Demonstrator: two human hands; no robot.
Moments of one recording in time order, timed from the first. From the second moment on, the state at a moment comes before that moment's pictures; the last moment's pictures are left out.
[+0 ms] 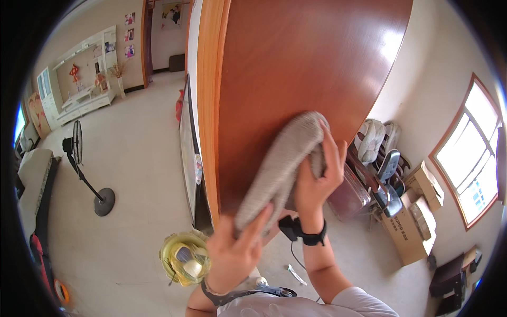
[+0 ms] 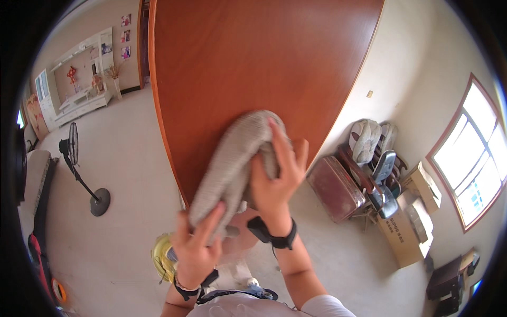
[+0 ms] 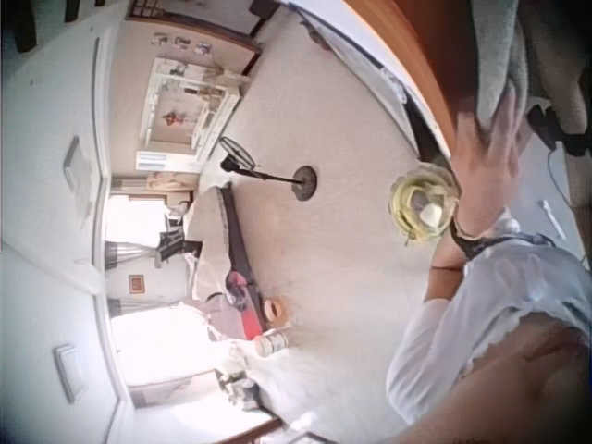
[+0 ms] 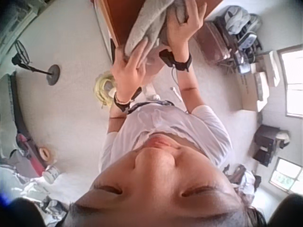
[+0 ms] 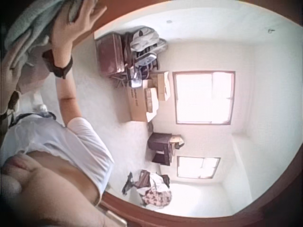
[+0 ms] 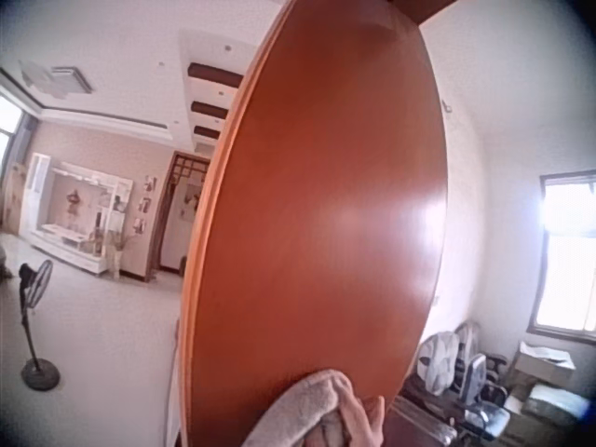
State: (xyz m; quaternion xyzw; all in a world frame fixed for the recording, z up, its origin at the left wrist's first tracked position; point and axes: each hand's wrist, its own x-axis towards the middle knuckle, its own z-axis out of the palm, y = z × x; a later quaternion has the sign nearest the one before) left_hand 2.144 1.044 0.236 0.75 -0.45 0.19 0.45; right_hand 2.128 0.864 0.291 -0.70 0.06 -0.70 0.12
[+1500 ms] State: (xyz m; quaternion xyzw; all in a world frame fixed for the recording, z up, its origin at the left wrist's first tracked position) left_hand 2.185 0.996 0.271 0.66 -0.41 0.45 0.44; right_hand 2.127 0.864 0.344 -0.68 0.06 -0.70 0.22
